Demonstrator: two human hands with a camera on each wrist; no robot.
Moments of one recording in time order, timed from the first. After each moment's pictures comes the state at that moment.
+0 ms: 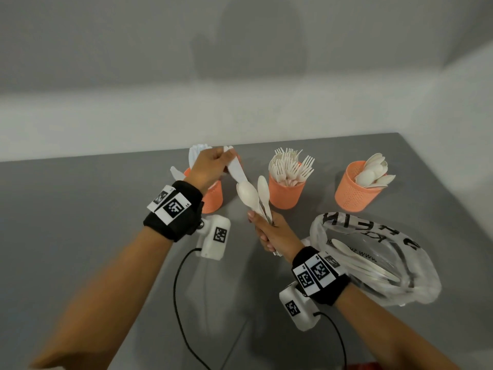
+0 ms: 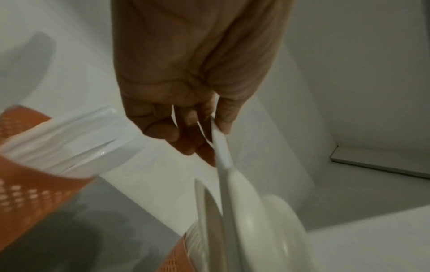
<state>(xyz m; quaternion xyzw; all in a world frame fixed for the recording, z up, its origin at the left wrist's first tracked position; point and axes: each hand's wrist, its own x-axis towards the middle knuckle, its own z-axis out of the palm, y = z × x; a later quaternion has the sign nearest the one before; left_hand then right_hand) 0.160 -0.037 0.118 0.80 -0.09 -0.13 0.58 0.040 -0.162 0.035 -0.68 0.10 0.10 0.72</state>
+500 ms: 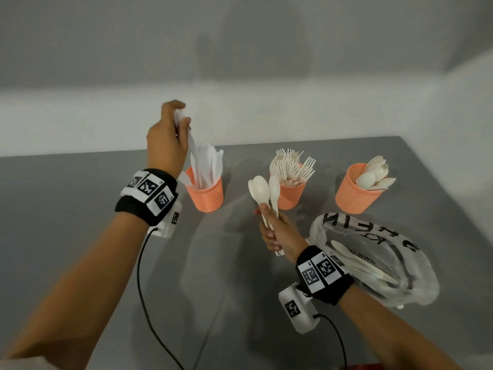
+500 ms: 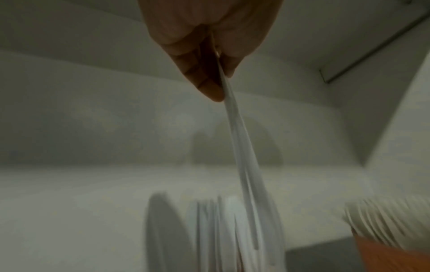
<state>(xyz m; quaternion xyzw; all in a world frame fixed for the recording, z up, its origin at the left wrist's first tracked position) 0.197 0.019 0.125 0.85 -0.18 0.31 0.39 0.042 -0.169 0.032 -0.60 0.13 0.12 0.78</state>
